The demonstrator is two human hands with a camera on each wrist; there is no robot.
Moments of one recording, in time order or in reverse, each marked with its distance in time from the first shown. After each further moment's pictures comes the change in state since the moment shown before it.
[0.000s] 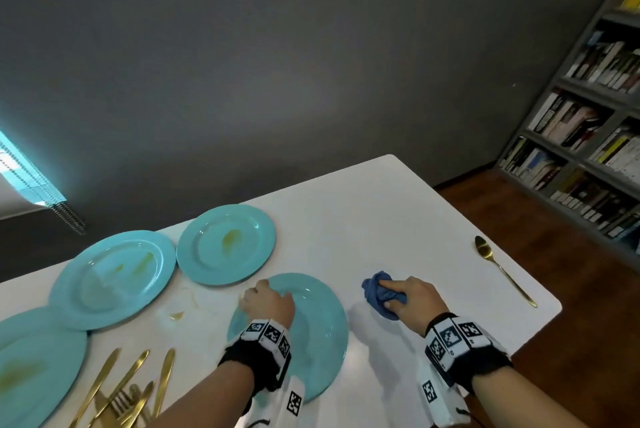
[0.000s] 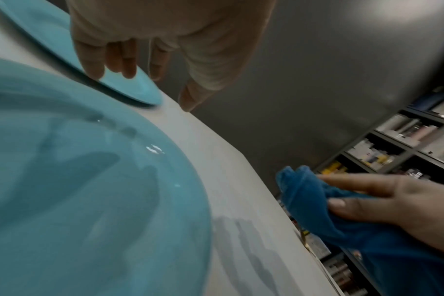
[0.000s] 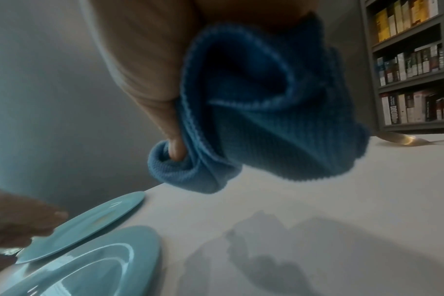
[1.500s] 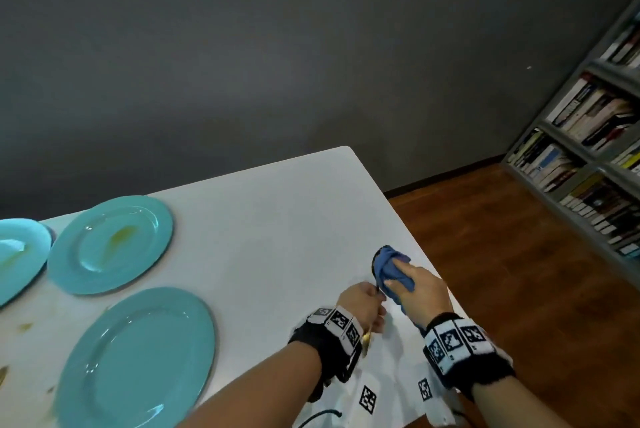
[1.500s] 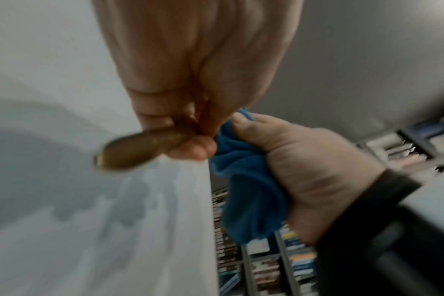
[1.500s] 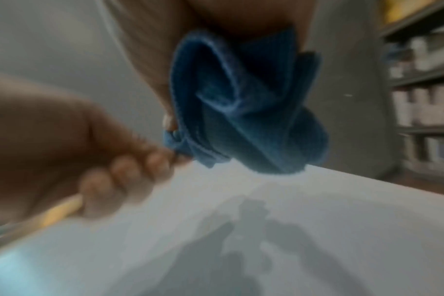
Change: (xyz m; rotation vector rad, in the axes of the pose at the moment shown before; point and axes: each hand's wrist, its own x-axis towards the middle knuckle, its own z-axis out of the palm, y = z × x) left_hand -0.071 0.298 0.170 -0.652 -0.654 0.049; right_hand 0.090 0.174 -0.130 0.114 0.078 0.102
